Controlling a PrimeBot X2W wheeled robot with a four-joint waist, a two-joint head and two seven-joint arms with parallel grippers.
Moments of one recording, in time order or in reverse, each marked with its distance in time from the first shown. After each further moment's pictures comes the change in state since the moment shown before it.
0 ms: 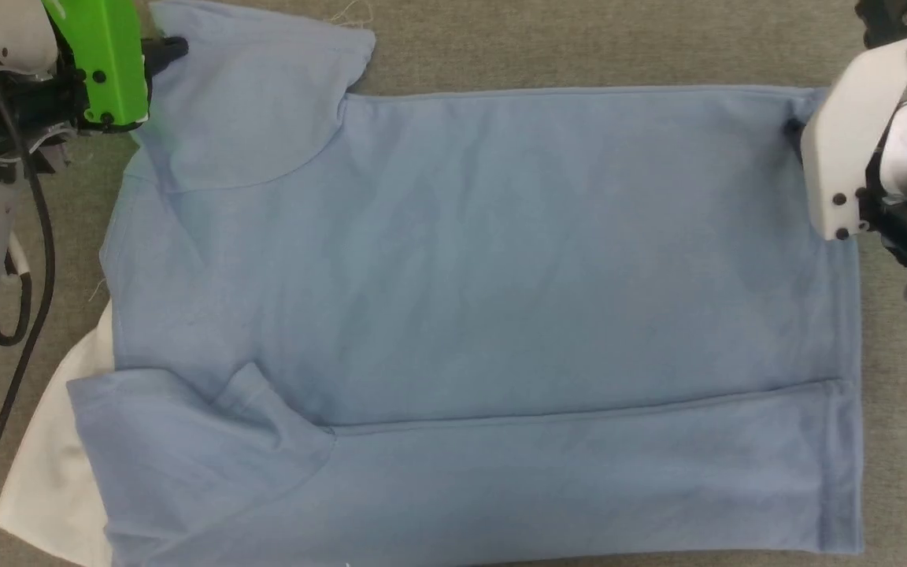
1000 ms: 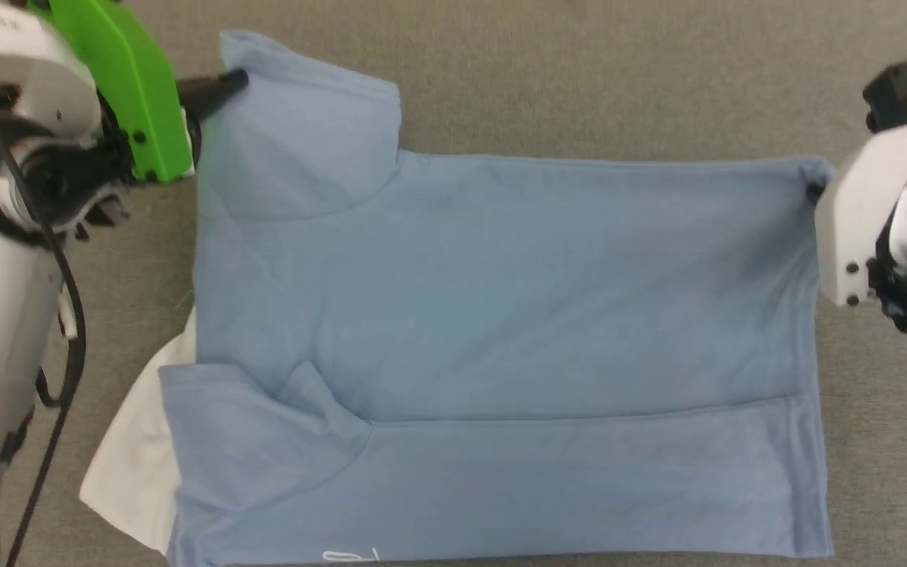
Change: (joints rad) left arm 0.154 -0.026 0.053 -0.129 -0.100 -0.003 -0.109; right arm 0.142 -0.042 -0.043 0.022 0.140 0.000 -0.121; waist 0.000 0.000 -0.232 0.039
